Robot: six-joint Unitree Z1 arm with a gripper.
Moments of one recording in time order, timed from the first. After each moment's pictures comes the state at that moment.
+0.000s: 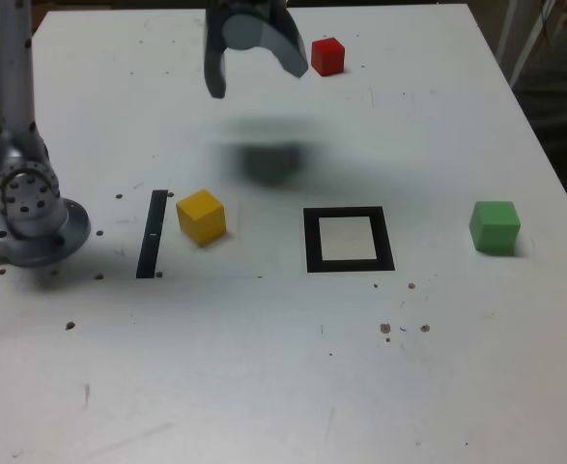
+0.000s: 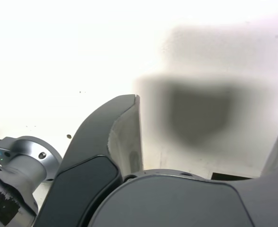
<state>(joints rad) 0.52 1.85 -1.47 1.31 0.16 0.42</state>
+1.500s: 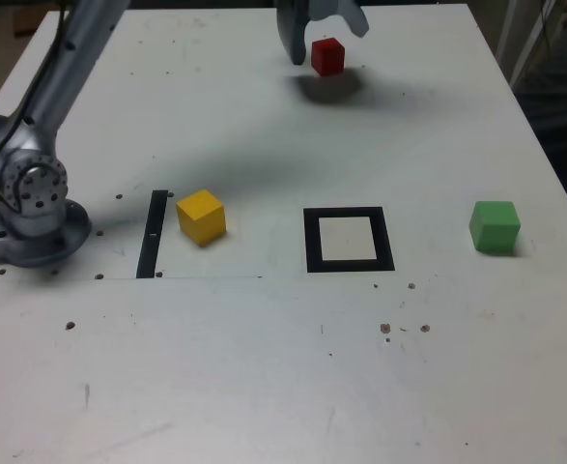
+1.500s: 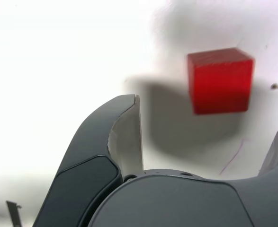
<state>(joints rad) 0.74 2.41 -2.30 1.51 0.13 0.45</state>
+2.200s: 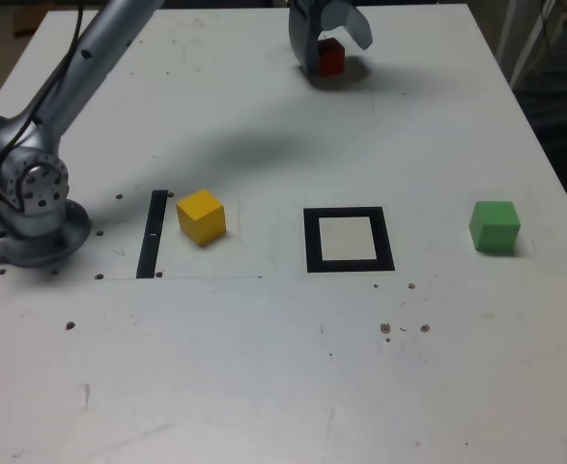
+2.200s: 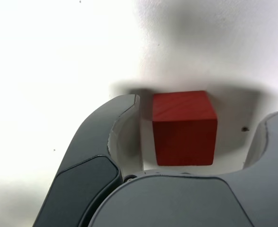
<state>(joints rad) 0.78 2.58 -2.54 1.57 0.09 0.45</state>
